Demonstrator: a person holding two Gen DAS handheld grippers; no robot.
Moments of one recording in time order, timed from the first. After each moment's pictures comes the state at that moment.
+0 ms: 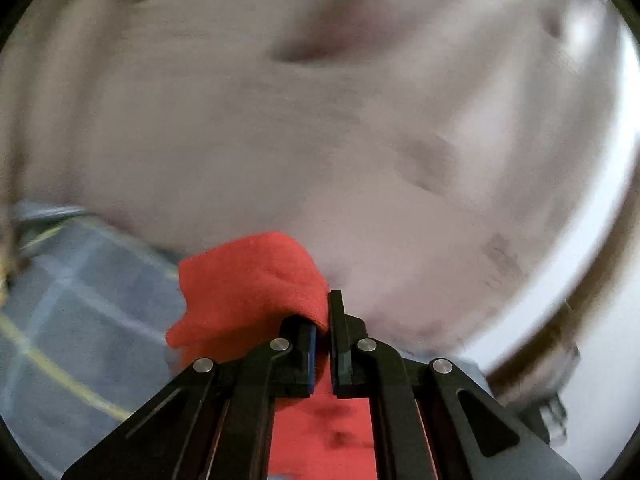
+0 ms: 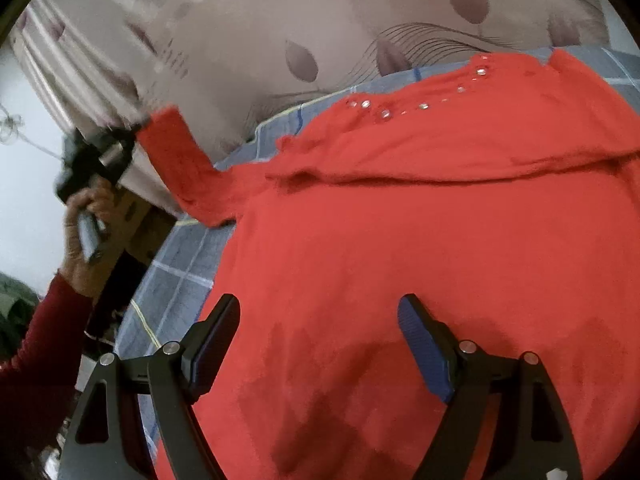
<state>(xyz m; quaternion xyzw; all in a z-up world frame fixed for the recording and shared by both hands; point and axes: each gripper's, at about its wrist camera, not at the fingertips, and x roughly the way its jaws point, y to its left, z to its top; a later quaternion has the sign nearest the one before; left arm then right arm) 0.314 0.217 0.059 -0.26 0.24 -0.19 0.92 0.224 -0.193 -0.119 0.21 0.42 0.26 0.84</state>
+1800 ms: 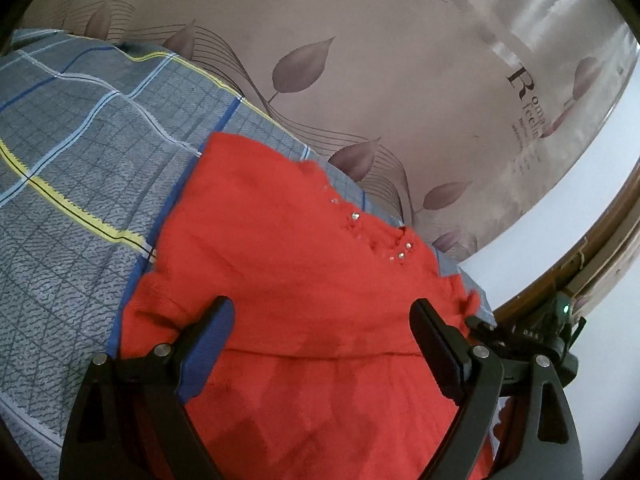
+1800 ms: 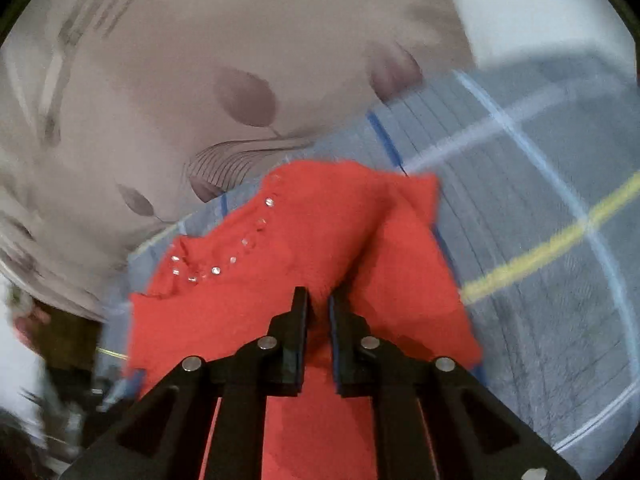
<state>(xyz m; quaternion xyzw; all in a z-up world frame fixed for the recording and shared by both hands) 0.278 0.067 -0.116 -0.30 0.34 -0.17 0.87 0.344 -0.358 -0.112 0.31 0.43 0.08 0.84</state>
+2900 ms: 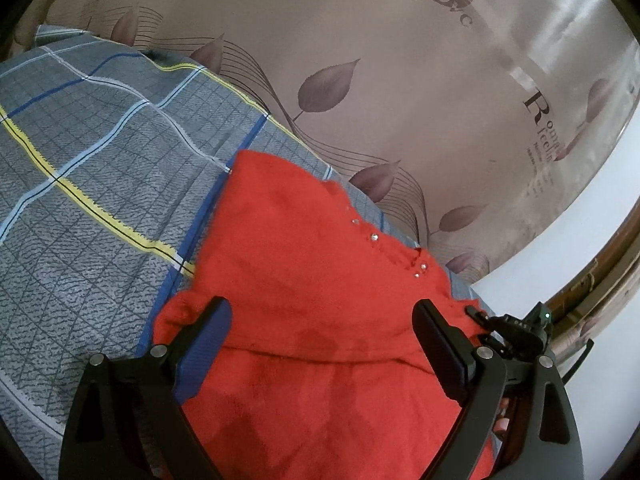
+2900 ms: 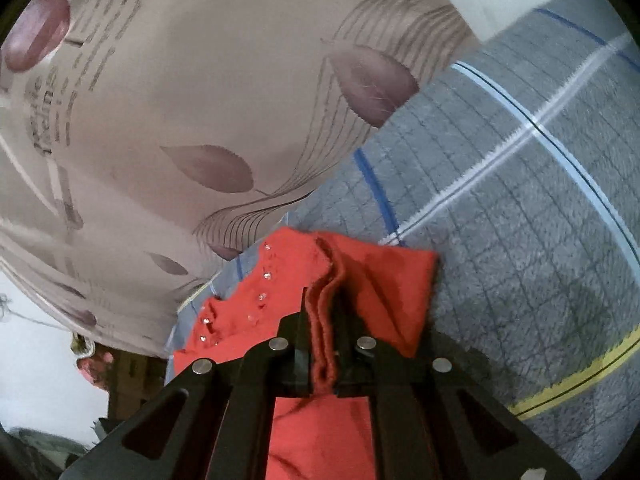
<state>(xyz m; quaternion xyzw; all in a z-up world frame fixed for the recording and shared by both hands) 0.277 0.079 -0.116 -0.31 0.33 -0.14 0.88 0.404 -0.403 -0.137 0.39 0.39 0.14 0.82</state>
